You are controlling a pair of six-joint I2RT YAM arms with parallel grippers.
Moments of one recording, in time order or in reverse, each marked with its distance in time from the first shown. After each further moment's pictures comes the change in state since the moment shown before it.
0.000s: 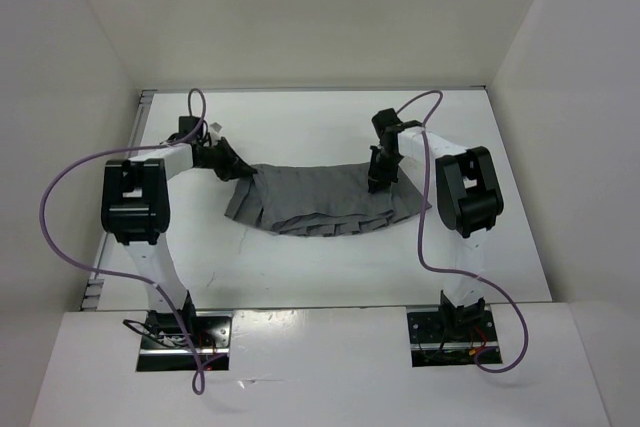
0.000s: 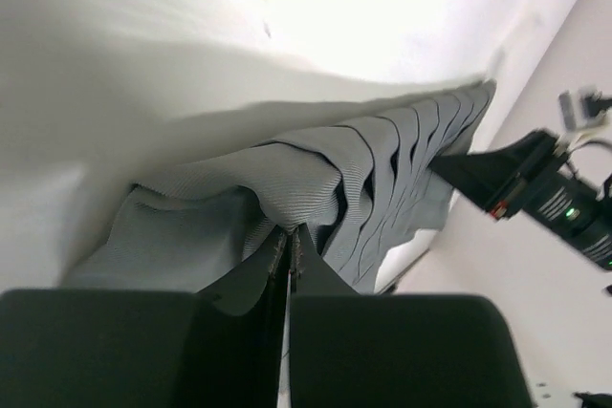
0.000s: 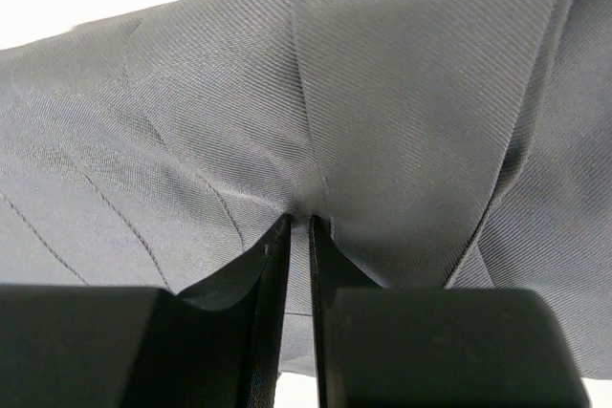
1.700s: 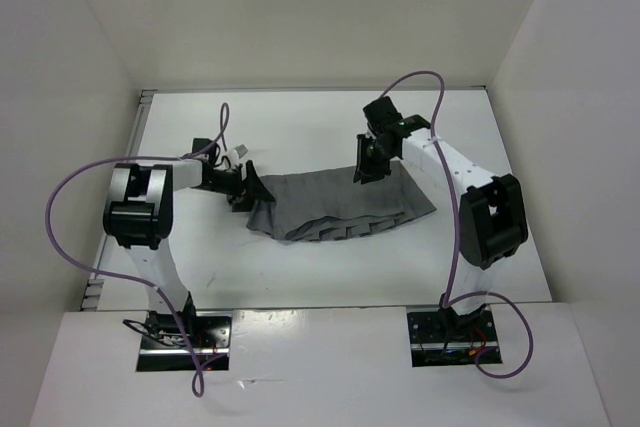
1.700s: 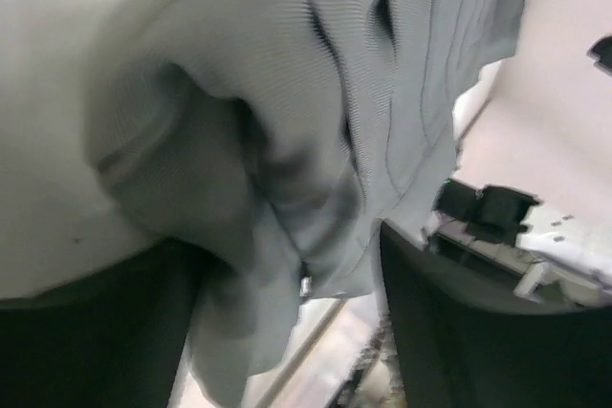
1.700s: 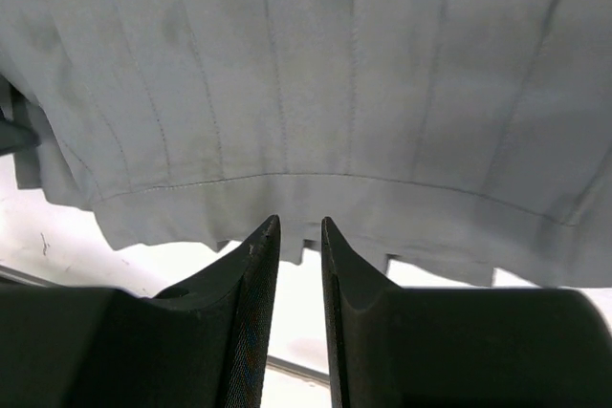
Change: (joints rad) left arm -0.051 -0.018 -0.176 -0.037 0.236 0.360; right arm 0.120 -0.288 -0.005 -0.068 -0.042 -0.033
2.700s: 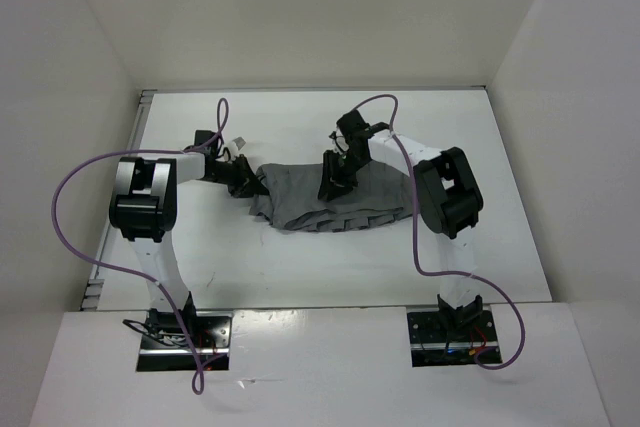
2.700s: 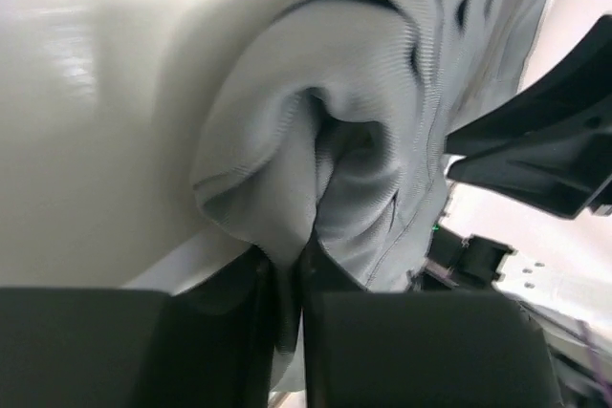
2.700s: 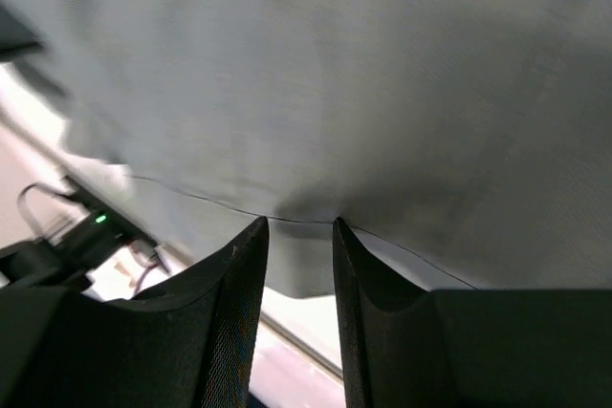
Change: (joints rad) left arm -0.013 0.073 0.089 0.051 -0.087 -0.140; right arm 0.058 0.336 0.095 0.111 -0.367 -0.001
